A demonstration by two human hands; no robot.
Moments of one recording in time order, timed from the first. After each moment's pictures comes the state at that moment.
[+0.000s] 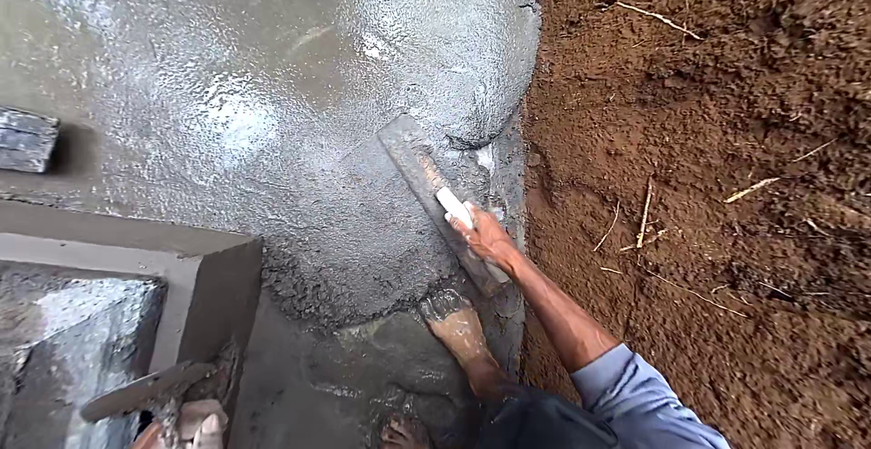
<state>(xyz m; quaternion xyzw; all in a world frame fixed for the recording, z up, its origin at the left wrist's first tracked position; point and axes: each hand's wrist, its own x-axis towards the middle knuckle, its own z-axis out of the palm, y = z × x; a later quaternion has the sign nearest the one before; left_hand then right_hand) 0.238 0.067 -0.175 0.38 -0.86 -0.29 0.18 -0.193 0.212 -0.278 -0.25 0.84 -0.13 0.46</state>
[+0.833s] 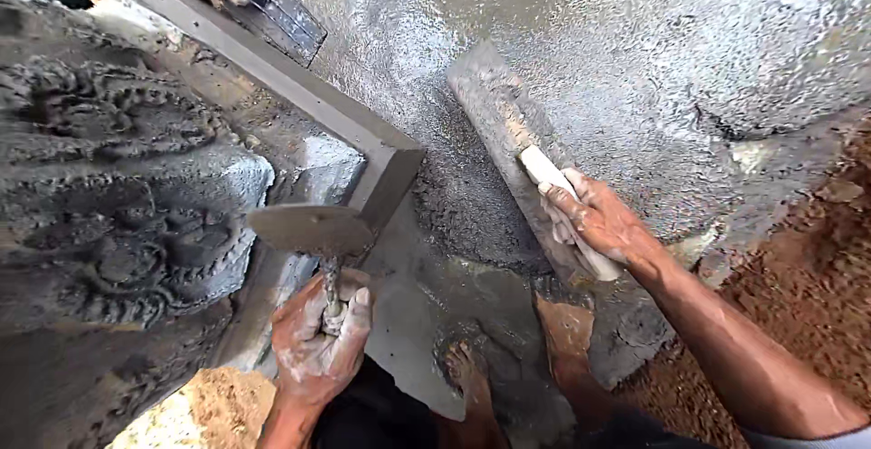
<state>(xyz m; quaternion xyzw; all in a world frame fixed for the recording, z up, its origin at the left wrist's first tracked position) 0.194 0.072 -0.115 0.47 -0.78 -0.33 0.26 -0.139 0.123 -0.263 -0.35 0.69 -0.23 0.58</state>
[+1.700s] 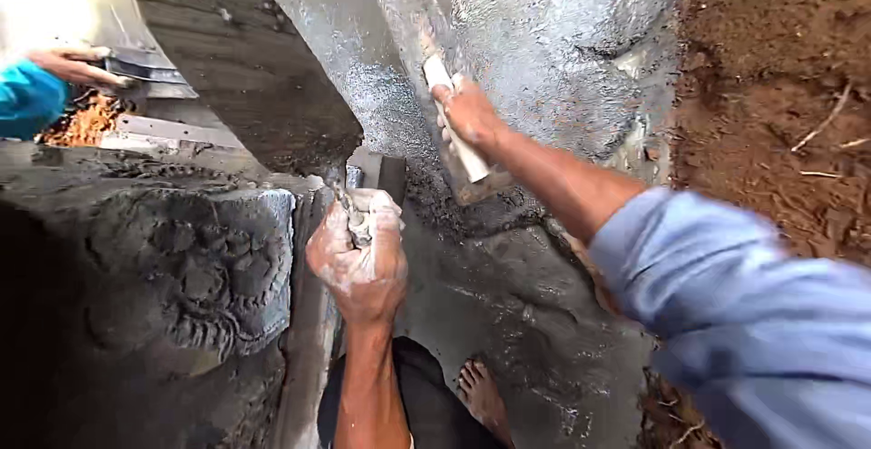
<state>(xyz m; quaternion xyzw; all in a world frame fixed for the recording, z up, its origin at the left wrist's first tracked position) 0.171 0.040 -0.099 0.37 -0.76 -0.37 0.39 -0.044 0.018 -0.206 -0.18 0.74 -0.41 0.50</state>
